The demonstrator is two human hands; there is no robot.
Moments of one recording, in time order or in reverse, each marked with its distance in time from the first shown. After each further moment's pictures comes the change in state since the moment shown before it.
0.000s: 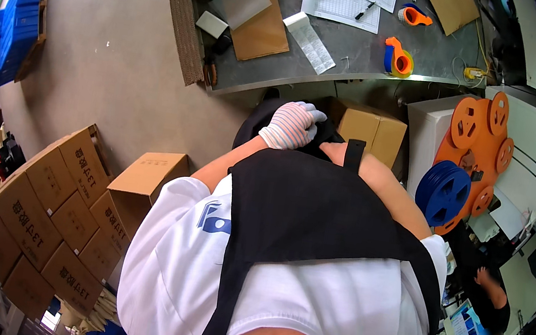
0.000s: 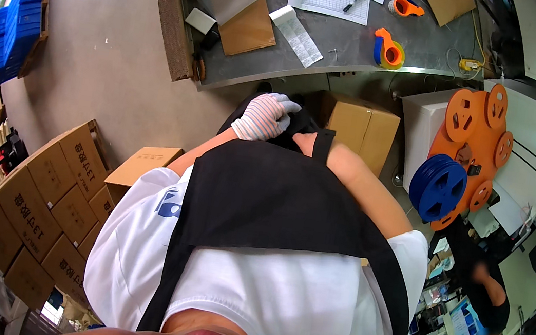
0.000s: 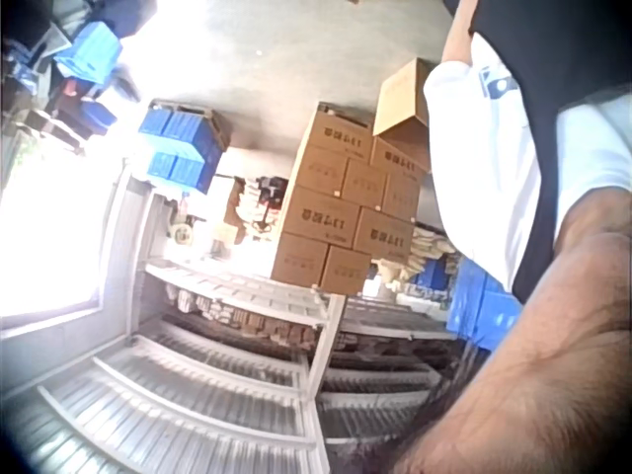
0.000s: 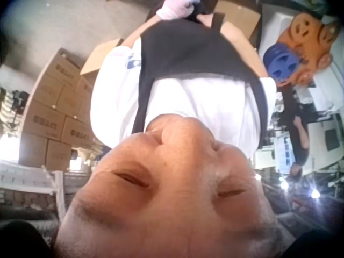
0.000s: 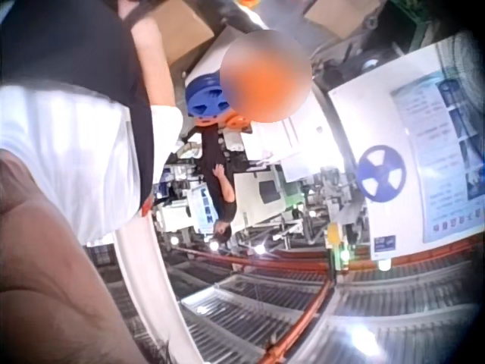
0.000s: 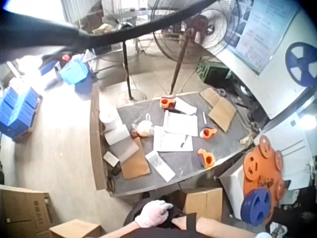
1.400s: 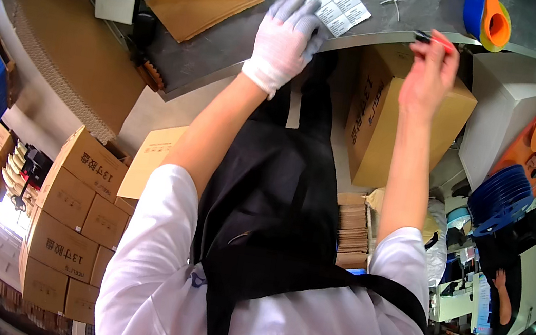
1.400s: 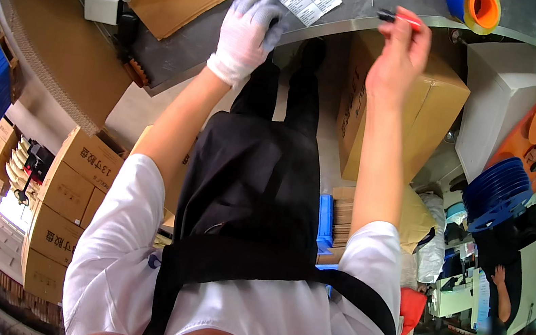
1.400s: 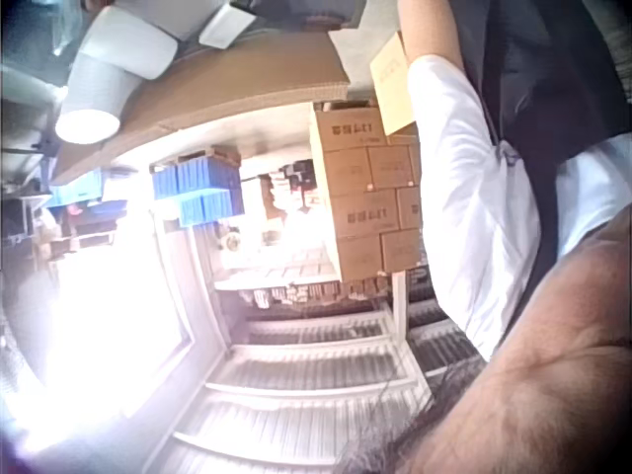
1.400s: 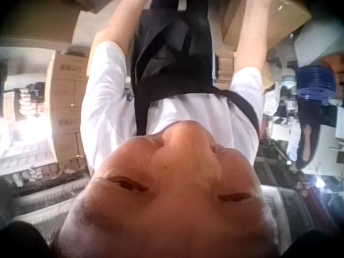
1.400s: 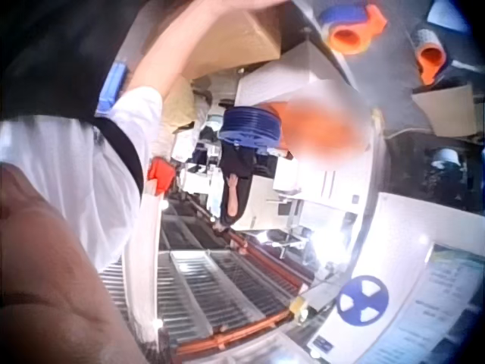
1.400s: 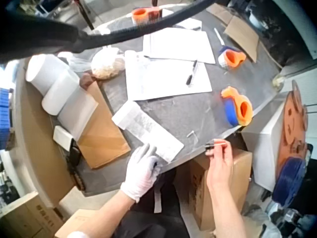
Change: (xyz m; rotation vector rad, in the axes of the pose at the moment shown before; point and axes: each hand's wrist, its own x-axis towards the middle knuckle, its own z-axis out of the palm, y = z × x) left_hand 0.133 -0.260 0.143 0.210 0.257 0.138; right_hand 0.203 0.246 0.038 1.546 1.694 -0.067
